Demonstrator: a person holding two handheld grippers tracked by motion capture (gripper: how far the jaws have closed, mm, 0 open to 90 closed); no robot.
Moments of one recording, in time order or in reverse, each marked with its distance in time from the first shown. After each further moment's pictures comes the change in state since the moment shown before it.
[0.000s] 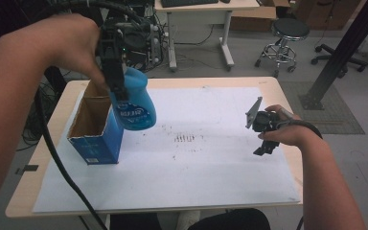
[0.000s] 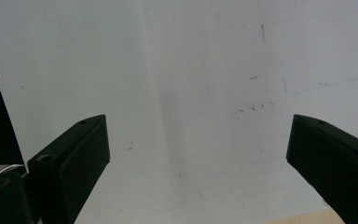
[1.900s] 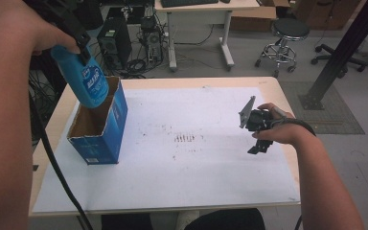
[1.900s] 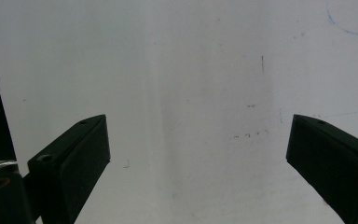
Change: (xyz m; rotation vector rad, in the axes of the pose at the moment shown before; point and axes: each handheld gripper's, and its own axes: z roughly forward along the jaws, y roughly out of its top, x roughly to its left) left arm 0.070 -0.101 -0.009 -0.068 0.010 -1.190; right arm 0.001 0.017 0.001 -0.017 0.004 -0.057
